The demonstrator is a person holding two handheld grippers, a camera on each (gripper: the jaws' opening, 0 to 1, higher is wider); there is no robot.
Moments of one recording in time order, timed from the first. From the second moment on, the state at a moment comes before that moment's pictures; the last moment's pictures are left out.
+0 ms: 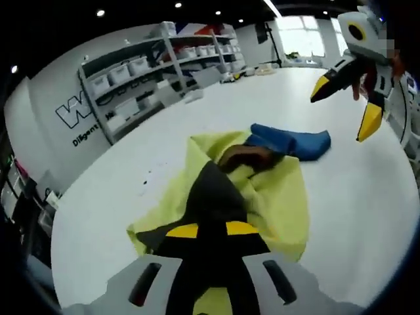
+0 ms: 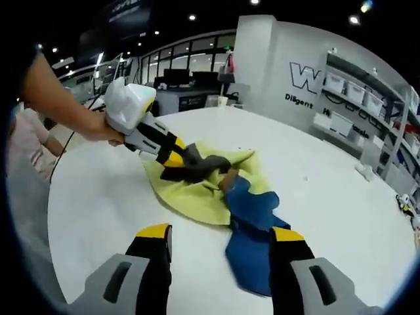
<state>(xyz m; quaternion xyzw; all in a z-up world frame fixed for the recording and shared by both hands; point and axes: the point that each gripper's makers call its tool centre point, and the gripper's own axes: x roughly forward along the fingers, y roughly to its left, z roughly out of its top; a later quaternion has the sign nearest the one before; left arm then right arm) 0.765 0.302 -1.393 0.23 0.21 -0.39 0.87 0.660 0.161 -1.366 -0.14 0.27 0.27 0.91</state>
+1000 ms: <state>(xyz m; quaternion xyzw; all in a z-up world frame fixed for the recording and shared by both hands) 0.839 0.405 -1.394 0.05 0.29 -0.20 0.93 0.667 0.171 -1.370 -0.12 0.27 0.27 0.91</state>
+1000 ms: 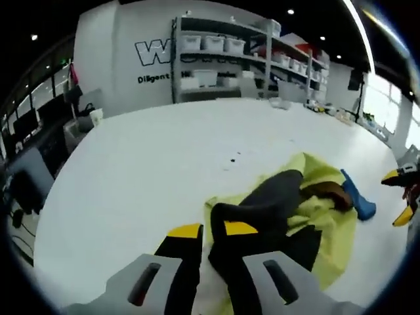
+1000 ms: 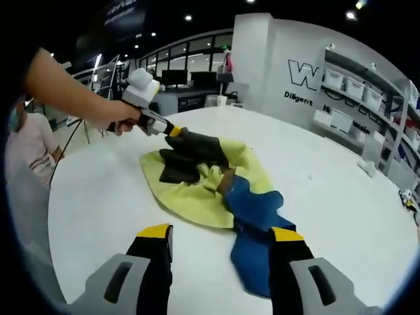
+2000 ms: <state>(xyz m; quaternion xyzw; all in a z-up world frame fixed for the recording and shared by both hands) 0.792 0.342 -1.363 0.30 0.16 -0.38 0.86 0.716 0.196 -1.394 -0.22 0.25 0.30 0.89</state>
